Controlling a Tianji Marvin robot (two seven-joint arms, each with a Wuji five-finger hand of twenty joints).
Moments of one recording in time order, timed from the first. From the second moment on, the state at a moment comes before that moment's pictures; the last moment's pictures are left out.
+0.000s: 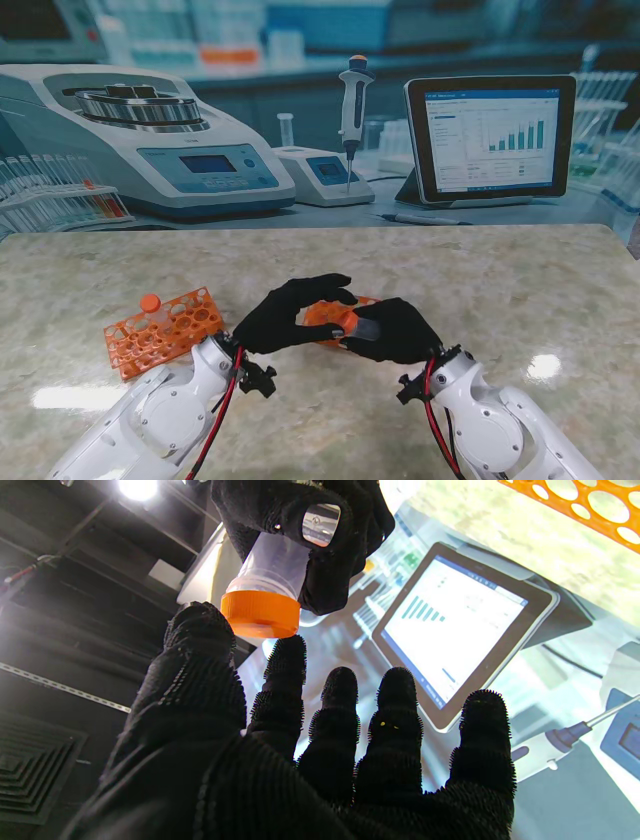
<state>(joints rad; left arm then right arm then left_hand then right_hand) 1.55 -1.13 -1.06 -1.66 0.34 -0.54 0.05 -1.70 -1.12 1.22 -1.72 -0.54 -0.39 -0.12 0.89 -0.26 0.02 -0.02 0.60 0.04 0.34 0.38 0.51 0.07 0.14 0.36 0.43 0.15 0.15 0.43 0.08 0.37 0.53 0.40 0.58 -0.64 0.83 0.00 1.04 -0.19 1.21 1.36 1.40 -0.13 0.99 0.93 1.31 -0.11 1.40 0.88 1.13 0.02 1.65 0.77</state>
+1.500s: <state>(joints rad) 1.51 -1.14 -1.01 -1.63 0.37 -0.55 0.11 -1.71 -1.12 1.23 -1.73 -0.54 -0.39 -0.12 0.96 -0.33 0.00 -0.03 0.62 0.08 0.58 0.53 0.56 0.07 0.16 0.35 0.49 0.15 0.19 0.46 0.13 0.37 0.56 0.40 0.58 -0.64 0.83 0.00 1.04 -0.19 1.21 1.36 1.40 -0.13 0.99 0.93 1.31 -0.11 1.40 0.88 1.13 0.02 1.65 0.77</state>
